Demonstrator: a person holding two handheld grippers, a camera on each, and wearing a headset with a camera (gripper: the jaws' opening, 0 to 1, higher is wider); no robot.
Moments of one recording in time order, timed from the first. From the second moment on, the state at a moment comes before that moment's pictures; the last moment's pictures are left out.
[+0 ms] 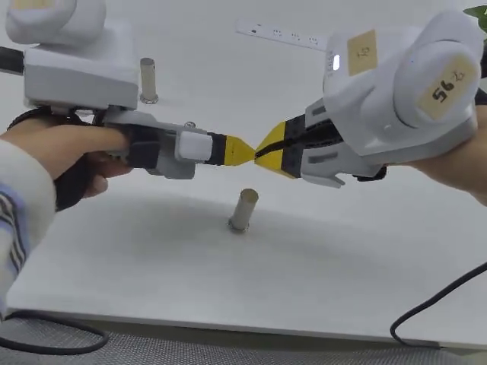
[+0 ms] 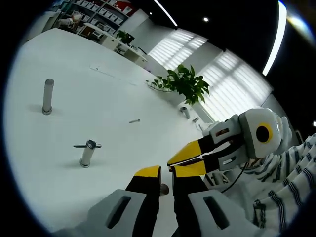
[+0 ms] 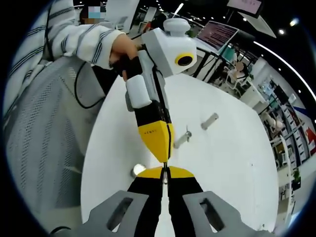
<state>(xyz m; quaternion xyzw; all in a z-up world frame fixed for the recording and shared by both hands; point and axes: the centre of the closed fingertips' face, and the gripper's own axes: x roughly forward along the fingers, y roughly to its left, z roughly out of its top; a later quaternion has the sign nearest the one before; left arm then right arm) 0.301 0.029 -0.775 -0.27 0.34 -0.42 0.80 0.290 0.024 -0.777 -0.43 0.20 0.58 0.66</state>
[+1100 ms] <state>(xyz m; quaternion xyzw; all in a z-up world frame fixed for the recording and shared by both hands) 0.290 0.020 -0.766 -0.33 0.36 -0.42 0.77 0.289 0.023 -0.773 -0.44 0.19 0.58 0.66</state>
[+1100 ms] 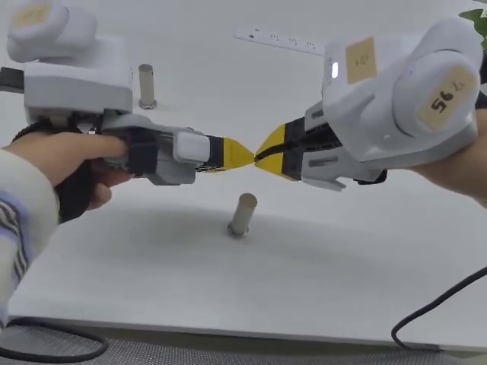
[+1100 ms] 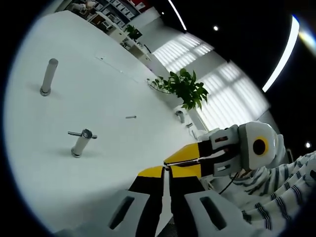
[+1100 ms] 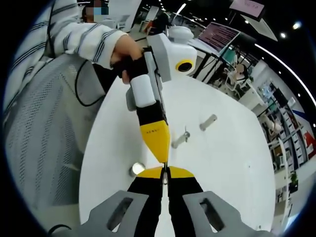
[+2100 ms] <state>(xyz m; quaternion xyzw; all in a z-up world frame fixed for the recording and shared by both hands) 0.285 0.017 -0.755 -0.31 0.33 -0.44 0.78 0.288 0.021 -0.765 -0.45 0.17 0.58 0.66</state>
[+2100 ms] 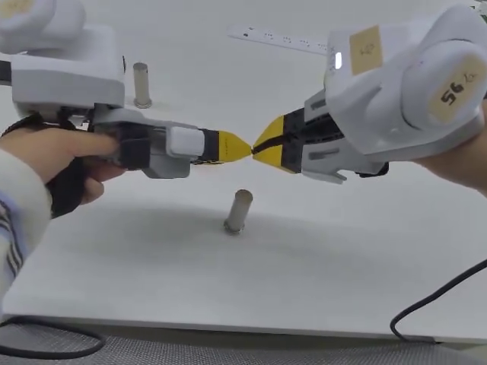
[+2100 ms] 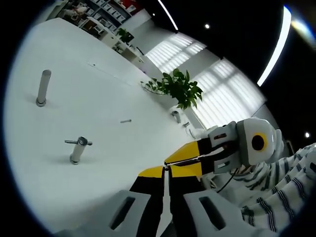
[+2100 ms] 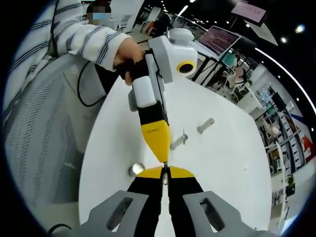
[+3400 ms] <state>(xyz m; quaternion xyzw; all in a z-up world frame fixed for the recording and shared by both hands) 0.295 0.022 -0.753 -0.33 0.33 -0.43 0.77 0.286 0.020 -0.756 -0.46 0.17 0.57 0.66</state>
